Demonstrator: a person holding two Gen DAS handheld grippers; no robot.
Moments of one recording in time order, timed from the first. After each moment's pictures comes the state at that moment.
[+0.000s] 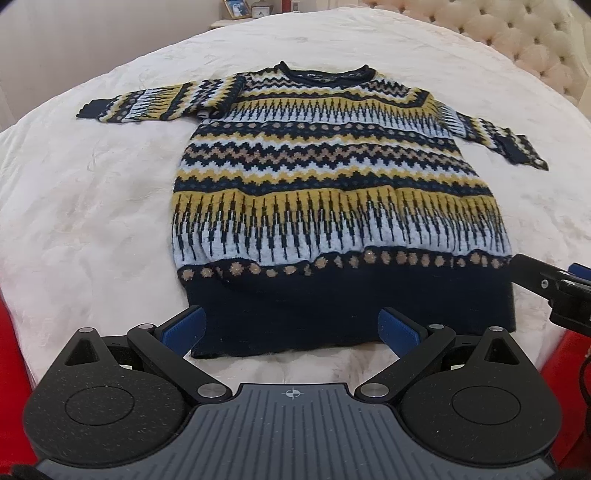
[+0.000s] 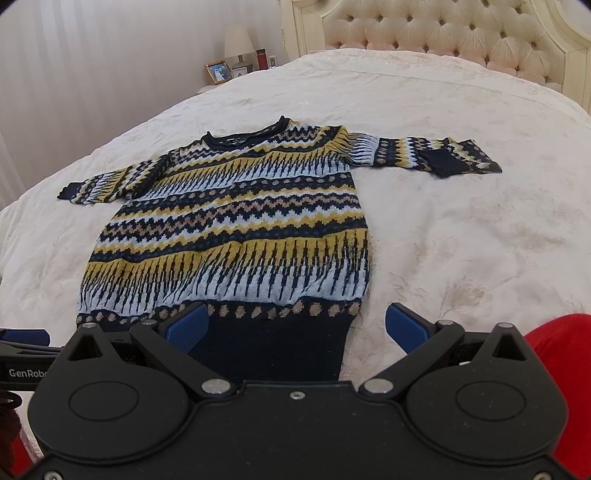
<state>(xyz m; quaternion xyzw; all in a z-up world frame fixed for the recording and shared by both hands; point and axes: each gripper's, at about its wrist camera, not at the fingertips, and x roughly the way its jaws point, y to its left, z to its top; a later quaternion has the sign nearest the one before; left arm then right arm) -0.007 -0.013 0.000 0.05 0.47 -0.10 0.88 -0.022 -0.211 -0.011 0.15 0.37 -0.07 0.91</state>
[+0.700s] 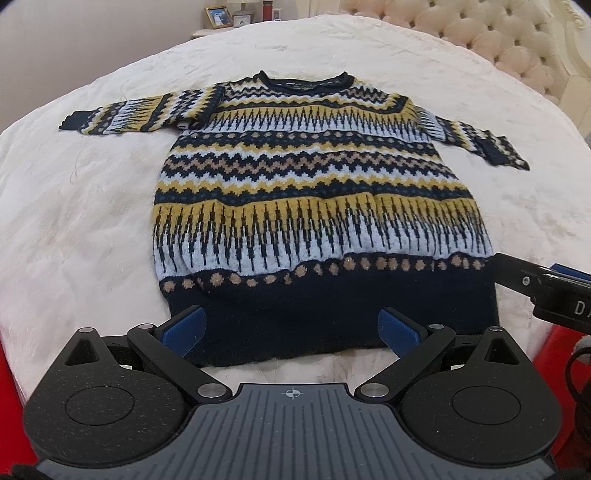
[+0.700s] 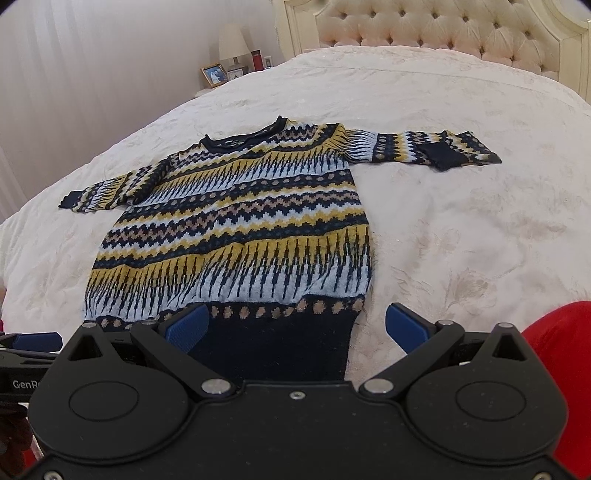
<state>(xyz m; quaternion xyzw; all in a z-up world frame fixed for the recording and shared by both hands) -0.009 -0.016 0.002 0.05 0.45 -0.14 0.88 -0.022 -0.211 -0.011 0.17 0.37 -0.07 0.91</state>
